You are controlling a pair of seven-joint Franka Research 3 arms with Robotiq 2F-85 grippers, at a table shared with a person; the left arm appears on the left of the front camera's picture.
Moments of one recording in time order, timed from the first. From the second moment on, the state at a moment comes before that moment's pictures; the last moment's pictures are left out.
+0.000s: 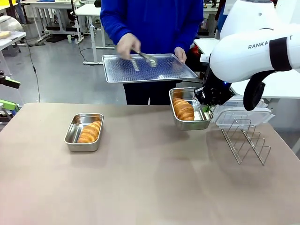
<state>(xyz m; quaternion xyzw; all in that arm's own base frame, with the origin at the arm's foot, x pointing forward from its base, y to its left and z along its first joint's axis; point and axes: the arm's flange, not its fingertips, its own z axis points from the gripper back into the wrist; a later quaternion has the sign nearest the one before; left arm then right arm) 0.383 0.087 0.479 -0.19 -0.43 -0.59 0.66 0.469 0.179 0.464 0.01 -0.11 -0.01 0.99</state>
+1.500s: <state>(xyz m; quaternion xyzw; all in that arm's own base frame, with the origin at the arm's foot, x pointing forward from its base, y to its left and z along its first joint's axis) 0.383 0.087 0.479 -0.19 -0.43 -0.58 0.66 0.518 0.225 0.350 0.02 -0.07 -0.06 1.00</state>
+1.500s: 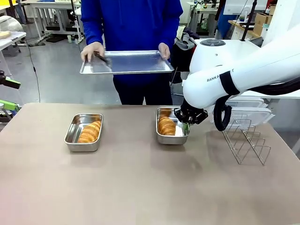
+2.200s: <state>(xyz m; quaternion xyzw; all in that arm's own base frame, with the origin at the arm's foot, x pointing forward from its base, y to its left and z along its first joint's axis) 0.383 0.087 0.479 -0.19 -0.43 -0.58 0.66 0.520 0.221 0.327 0.02 -0.06 -0.06 1.00</state>
